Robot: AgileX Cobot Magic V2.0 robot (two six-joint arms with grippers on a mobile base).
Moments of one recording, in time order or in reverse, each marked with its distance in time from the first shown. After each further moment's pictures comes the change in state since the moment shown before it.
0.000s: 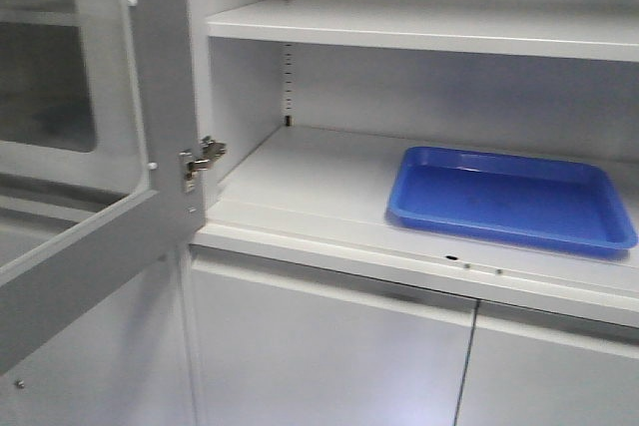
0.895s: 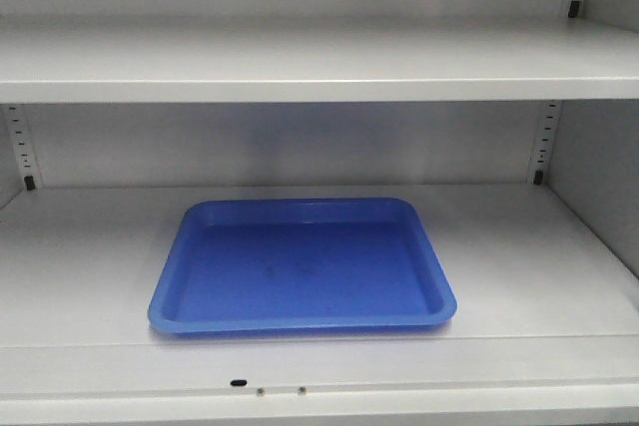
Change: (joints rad) left arm 0.000 0.000 0.000 0.000 0.000 0.000; right arm 0.000 0.000 0.000 0.000 0.000 0.000
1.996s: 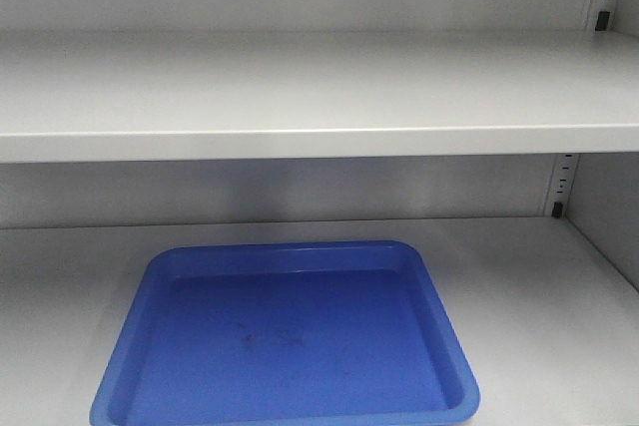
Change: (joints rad) left arm 0.000 0.000 0.000 0.000 0.000 0.000; right arm 0.000 0.000 0.000 0.000 0.000 0.000
